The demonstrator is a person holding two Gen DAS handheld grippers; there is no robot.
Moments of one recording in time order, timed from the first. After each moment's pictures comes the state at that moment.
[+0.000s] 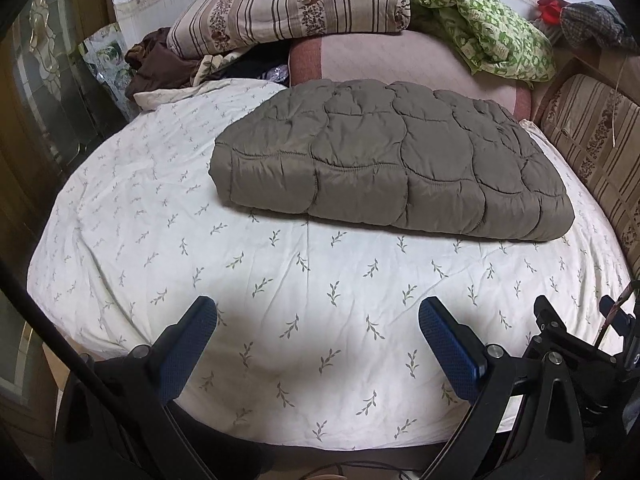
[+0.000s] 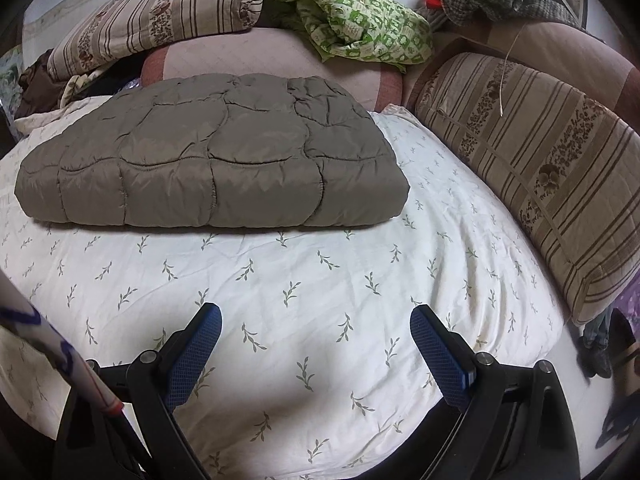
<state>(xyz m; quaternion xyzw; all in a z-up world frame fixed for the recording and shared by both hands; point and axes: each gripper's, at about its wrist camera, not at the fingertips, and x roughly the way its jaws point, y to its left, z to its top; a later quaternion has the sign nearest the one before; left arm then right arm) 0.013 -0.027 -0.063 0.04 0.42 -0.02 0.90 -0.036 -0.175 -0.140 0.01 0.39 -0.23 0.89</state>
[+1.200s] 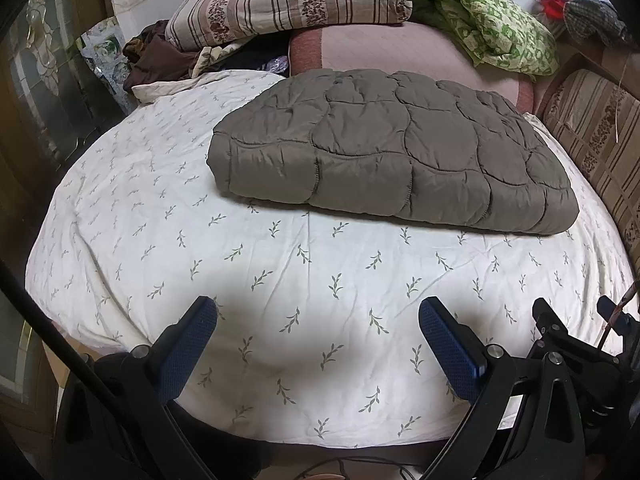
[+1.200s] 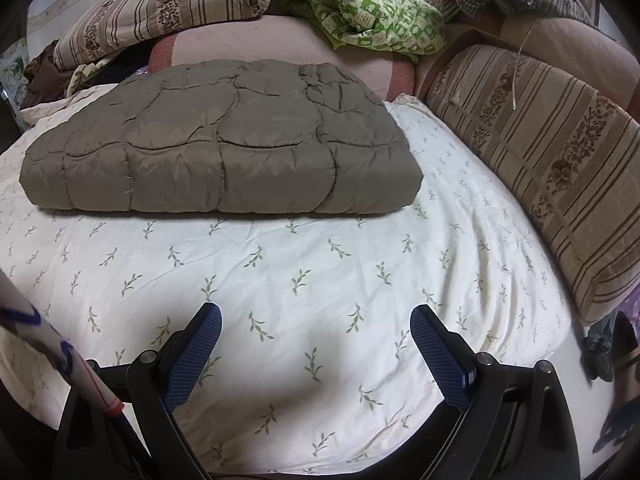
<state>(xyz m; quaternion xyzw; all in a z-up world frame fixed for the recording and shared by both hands) 0.016 -0.026 -0.070 0.04 0.43 -0.03 0.90 -0.033 -0.176 -0.147 0.02 0.41 -0.20 0.89</state>
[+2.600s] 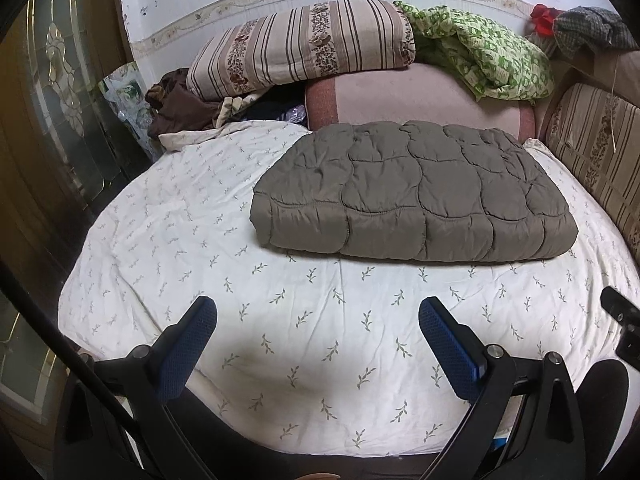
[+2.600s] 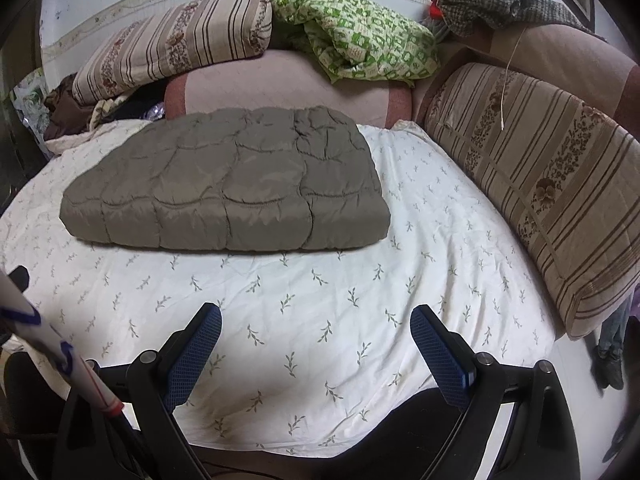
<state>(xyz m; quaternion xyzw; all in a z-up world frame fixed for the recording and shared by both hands) -0.007 -0.015 -0.022 0.07 0.36 0.00 0.93 -0.078 -0.201 -0.075 0.04 0.37 -0.17 0.91</state>
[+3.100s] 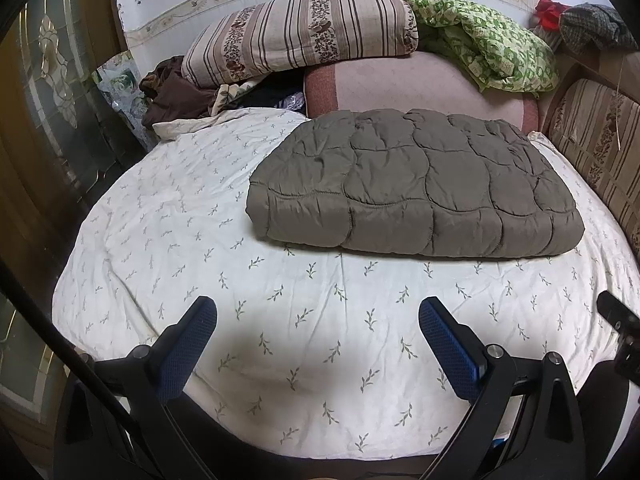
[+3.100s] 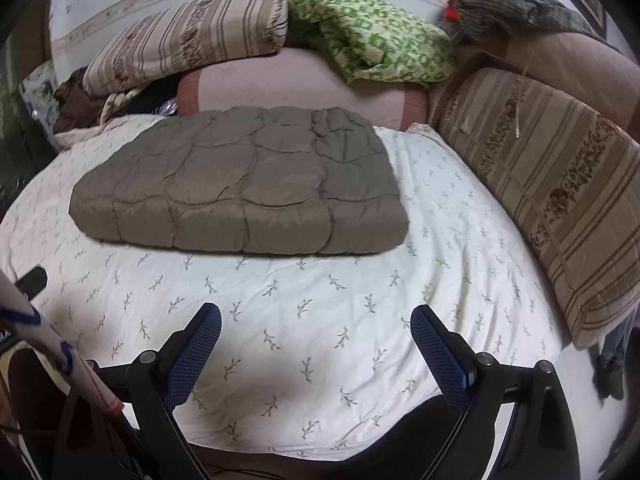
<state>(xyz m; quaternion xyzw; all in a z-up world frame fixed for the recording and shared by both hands) 0.011 -0.008 -0.031 0.07 0.38 -0.01 0.92 -0.062 -0.187 -0.077 0.02 0.38 -0.15 0.91</state>
